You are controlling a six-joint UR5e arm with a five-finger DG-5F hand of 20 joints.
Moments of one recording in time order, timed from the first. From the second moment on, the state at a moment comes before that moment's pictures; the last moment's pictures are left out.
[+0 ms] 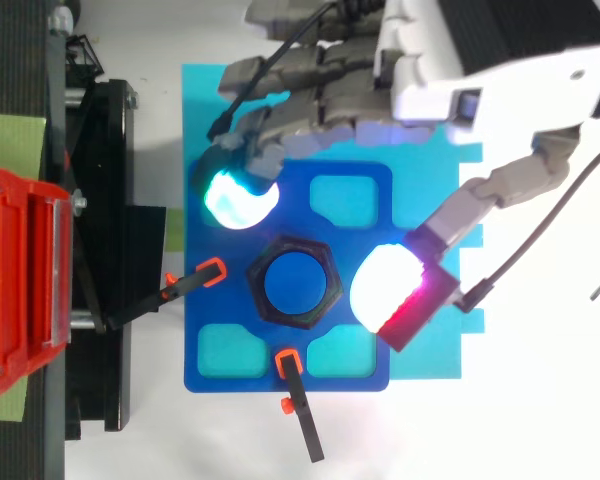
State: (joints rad) arm -0.04 -2.23 -1.14 -2.96 -1.83 -0.97
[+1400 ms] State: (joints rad) arm -0.05 -1.84 -1.53 -2.90 -1.59 -0.62
